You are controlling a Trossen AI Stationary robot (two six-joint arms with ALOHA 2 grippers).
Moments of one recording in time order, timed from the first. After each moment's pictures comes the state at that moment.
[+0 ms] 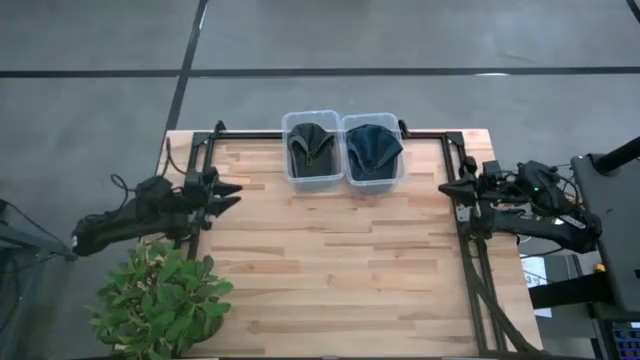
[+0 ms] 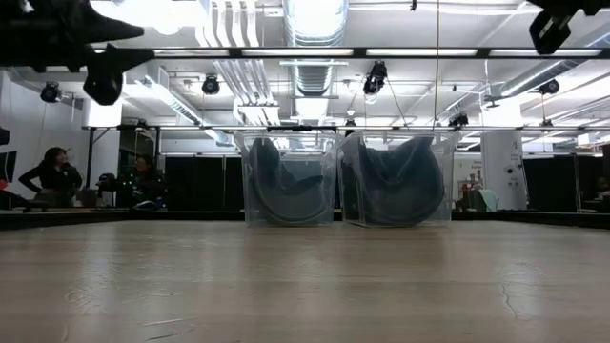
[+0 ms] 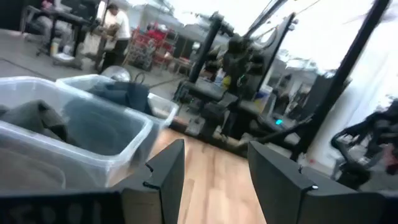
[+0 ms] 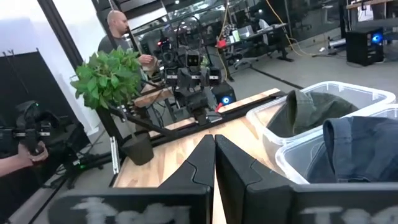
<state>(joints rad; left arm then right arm) 0.24 0.00 0.23 -0.12 0.11 -0.37 -0.23 0.13 0.59 -0.47 -0.18 0.35</state>
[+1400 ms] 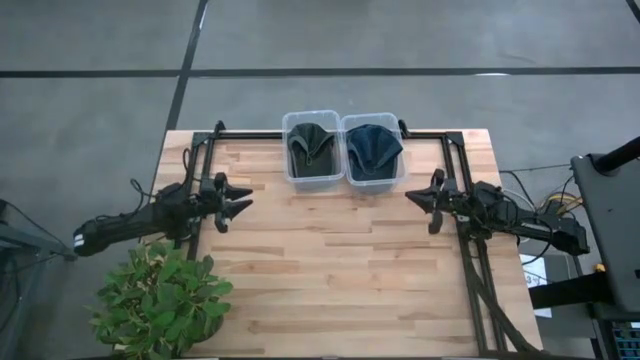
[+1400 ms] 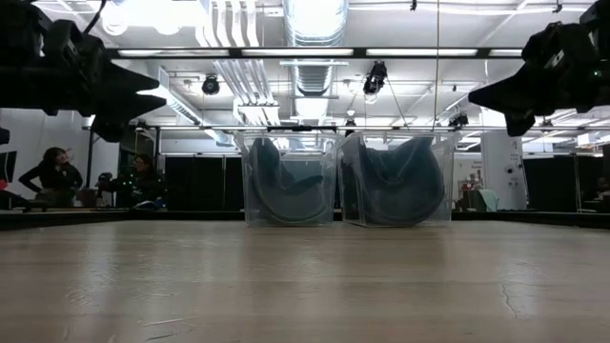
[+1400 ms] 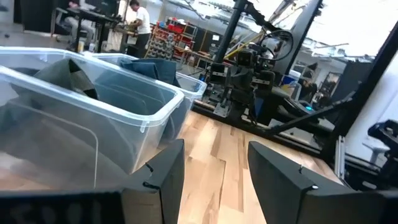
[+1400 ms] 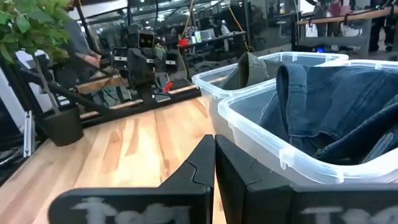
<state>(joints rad) 0.24 0.01 0.01 0.02 0.04 -0.32 -0.23 0.03 0.04 -0.03 -0.01 0.22</state>
